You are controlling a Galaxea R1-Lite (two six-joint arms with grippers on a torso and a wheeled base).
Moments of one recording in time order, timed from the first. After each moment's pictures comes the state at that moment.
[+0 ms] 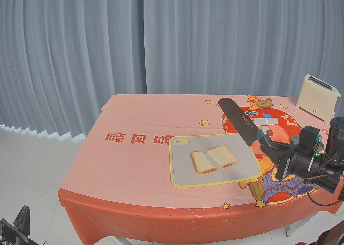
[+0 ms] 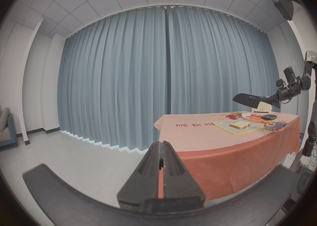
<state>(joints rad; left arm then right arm) 0.00 0.03 -0.02 0.00 0.02 0.00 0.59 1.38 -0.41 -0.63 -0.16 0.11</state>
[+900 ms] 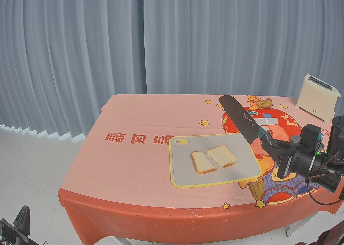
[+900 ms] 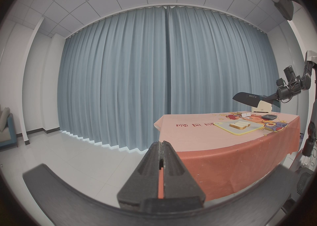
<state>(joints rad) 0.00 0.03 -0.02 0.00 0.02 0.00 0.59 1.37 -0.41 -0.64 -0.16 0.11</state>
